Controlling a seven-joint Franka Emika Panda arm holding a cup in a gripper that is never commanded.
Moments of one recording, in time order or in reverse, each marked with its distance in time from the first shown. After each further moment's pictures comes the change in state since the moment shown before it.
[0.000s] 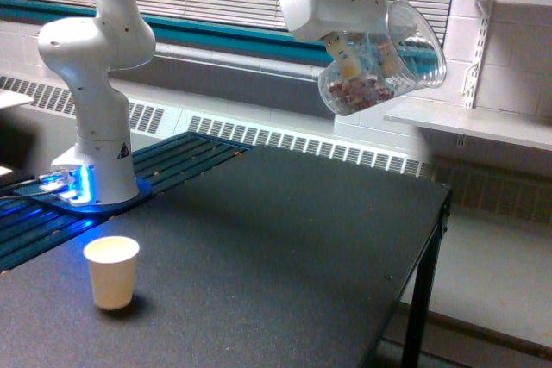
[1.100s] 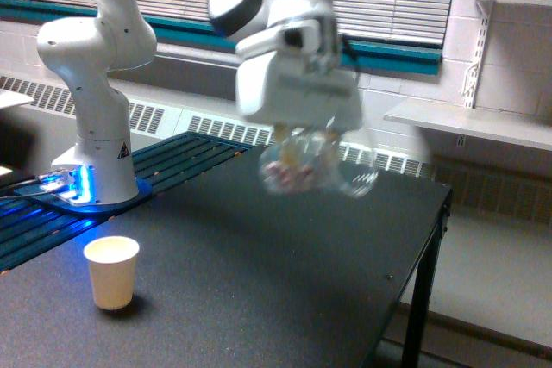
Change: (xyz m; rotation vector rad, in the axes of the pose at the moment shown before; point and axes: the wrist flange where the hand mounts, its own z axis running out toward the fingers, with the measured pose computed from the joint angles) arm -0.052 0.087 0.086 -0.236 -0.014 -0.091
